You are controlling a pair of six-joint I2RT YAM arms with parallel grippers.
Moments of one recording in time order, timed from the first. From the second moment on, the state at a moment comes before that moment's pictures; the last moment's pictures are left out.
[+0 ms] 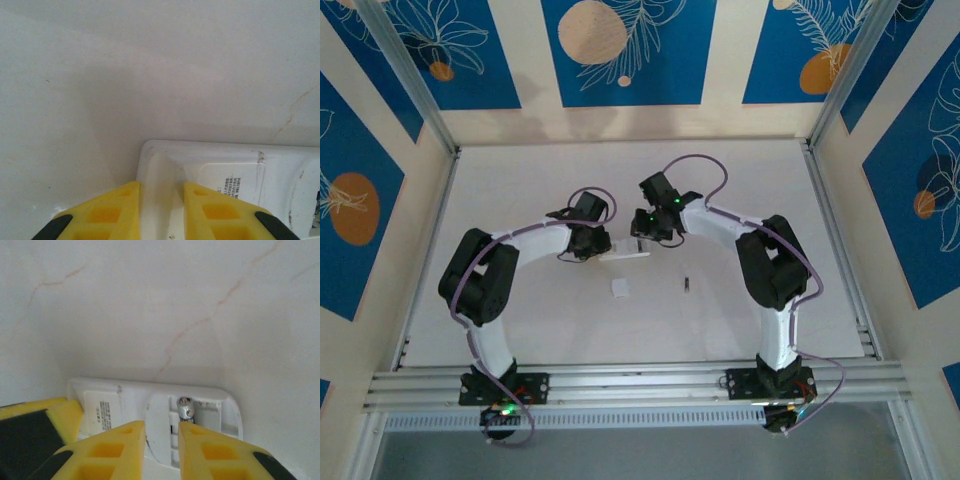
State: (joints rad) left arm -0.53 1.83 1.13 -0.42 0.02 -0.78; right arm 0.60 1.96 1.41 -0.50 -0.16 0.67
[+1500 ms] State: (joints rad) left arm -0.53 1.83 1.13 -0.42 0.02 -0.78; right arm 0.61 2.03 1.44 -0.52 -0.12 0.66
